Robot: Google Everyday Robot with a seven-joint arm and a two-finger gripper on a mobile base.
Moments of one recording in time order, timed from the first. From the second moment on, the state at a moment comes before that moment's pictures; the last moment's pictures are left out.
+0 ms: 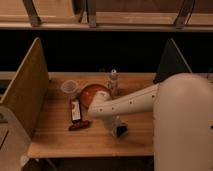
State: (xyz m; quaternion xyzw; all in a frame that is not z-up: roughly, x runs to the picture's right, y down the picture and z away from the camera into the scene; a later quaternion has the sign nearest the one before) arm 0.084 0.230 0.808 -0.23 0.33 0.36 0.84
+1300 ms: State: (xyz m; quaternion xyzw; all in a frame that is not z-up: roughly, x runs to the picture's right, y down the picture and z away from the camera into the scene) arm 0.031 0.172 0.863 -0.24 0.27 0.32 0.88
